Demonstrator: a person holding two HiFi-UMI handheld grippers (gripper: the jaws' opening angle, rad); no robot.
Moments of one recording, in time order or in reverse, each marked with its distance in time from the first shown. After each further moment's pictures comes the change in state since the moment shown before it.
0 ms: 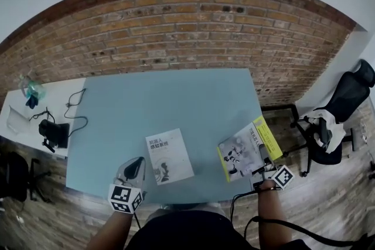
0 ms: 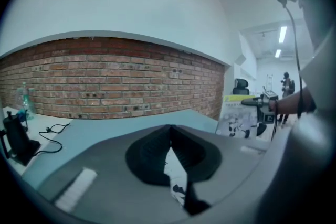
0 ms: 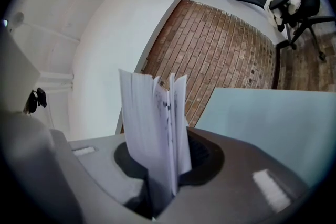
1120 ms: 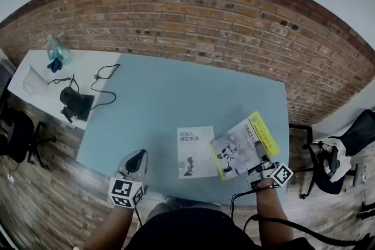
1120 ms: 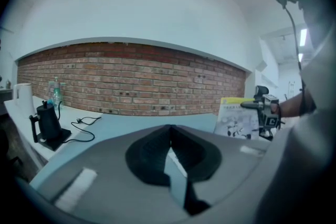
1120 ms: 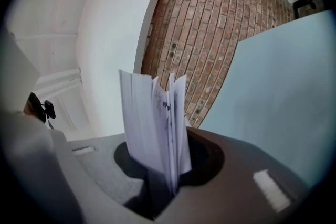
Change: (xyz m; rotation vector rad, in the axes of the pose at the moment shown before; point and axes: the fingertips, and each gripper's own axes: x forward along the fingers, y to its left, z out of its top) left arm -0.071 0.081 -0.019 -0.118 -0.044 0.197; right arm 0.106 0.072 -0.112 0.087 0.259 0.169
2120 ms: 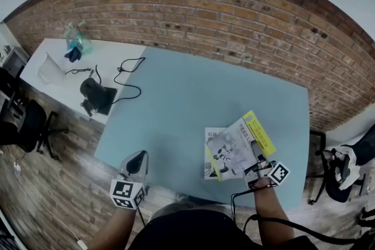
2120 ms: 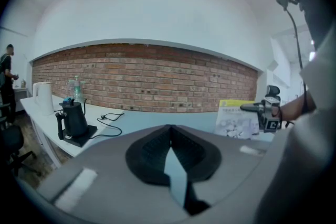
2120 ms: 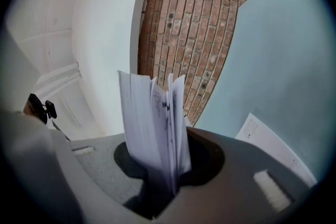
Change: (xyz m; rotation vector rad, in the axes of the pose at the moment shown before) left arm -0.056 0.092 -0.024 -0.042 0.012 0.111; right arm 0.075 0.012 -0.115 0.065 0.122 0.046
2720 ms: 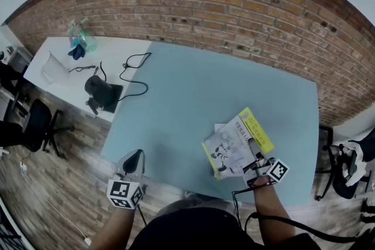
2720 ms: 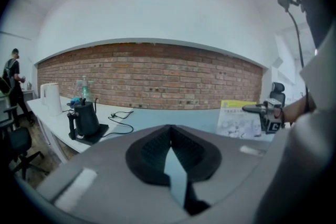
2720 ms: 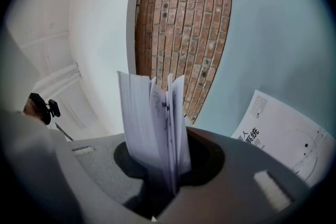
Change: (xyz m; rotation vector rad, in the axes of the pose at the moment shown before) left arm -0.019 0.043 -0.008 0.001 0.028 0.052; right arm 0.026 -0.004 -0.049 0.053 0.044 0.033
